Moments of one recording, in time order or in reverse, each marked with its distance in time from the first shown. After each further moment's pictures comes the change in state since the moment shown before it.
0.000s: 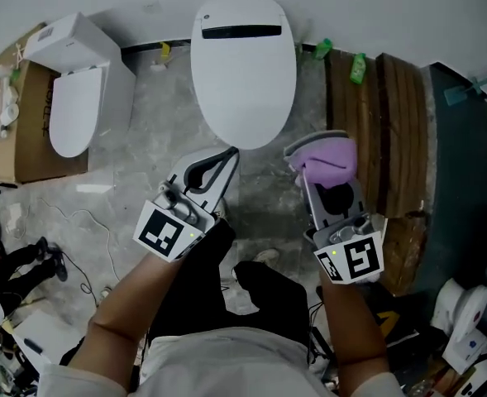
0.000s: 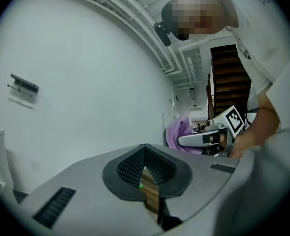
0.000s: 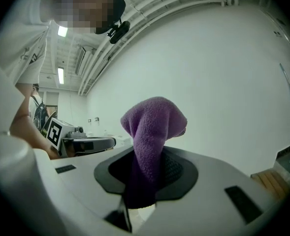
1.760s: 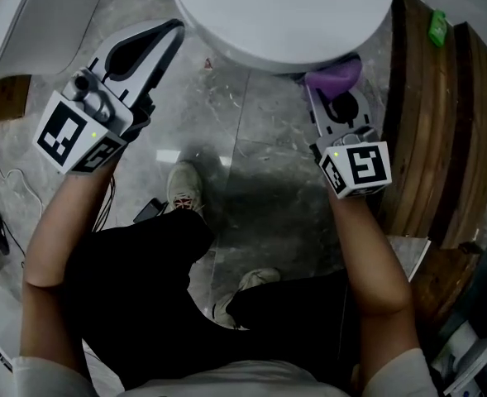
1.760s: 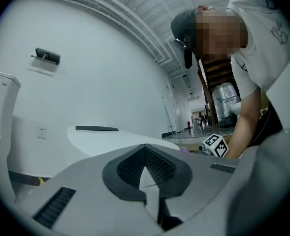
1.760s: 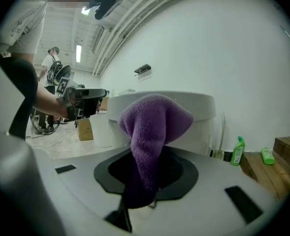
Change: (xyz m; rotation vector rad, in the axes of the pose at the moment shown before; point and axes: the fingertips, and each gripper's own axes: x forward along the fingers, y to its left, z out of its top) left arm -0.018 0.122 -0.401 0.158 -0.037 0.027; right arm 0.141 -0.079 -0.521 -0.131 0.067 0.110
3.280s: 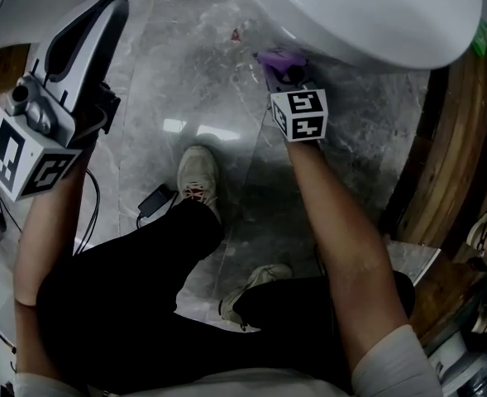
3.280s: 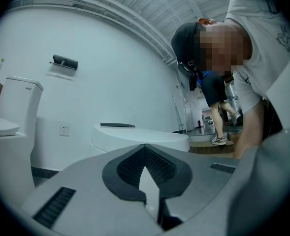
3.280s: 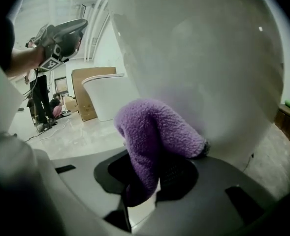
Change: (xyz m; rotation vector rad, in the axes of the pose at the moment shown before) left arm -0.080 0.051 -0.023 -0.018 0.009 0.129; right arm 0.155 0.093 -0.201 0.134 0.285 0.075
